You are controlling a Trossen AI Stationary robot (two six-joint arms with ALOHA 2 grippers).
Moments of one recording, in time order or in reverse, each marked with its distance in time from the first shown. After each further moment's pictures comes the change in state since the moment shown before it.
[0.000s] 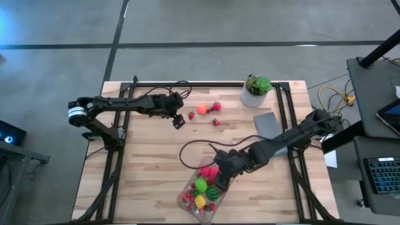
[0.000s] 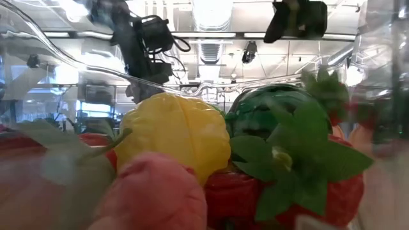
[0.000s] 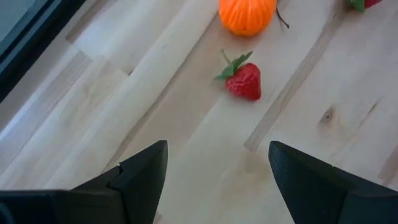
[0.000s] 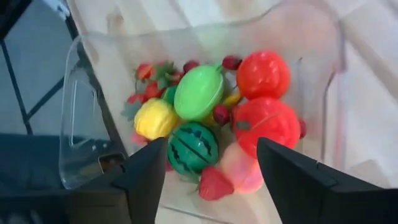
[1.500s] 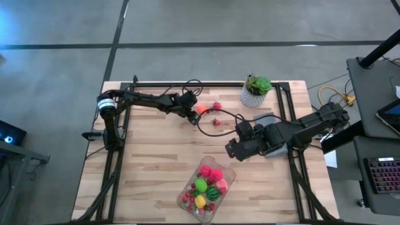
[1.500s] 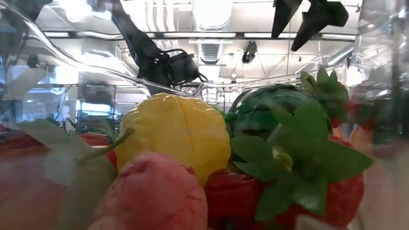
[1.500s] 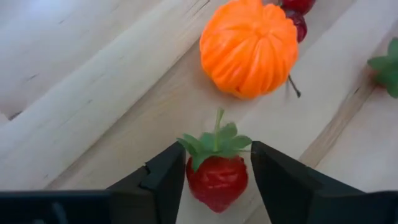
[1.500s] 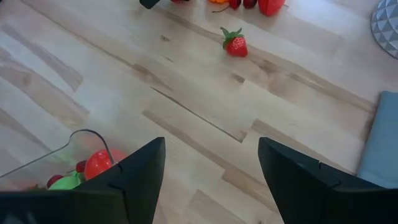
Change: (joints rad) left arm 0.069 0.371 0.134 0.265 0.157 -0.177; right arm -0.084 -0.204 -0.010 -0.478 0.428 0.297
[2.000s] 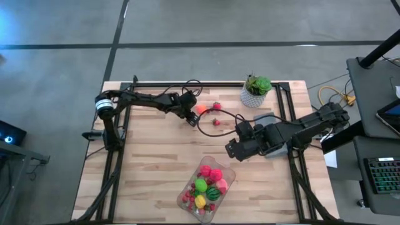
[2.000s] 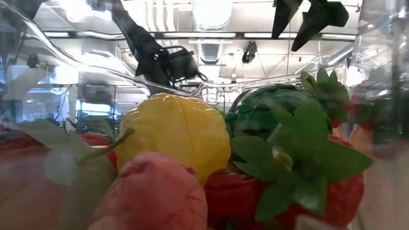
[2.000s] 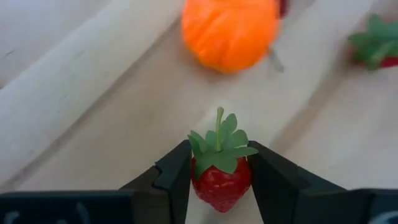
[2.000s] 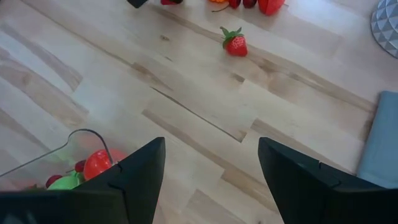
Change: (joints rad) left arm -0.007 -0.024 0.008 -0.073 0.061 -0.007; right arm 0.000 0.001 -0.003 0.000 0.000 0.002
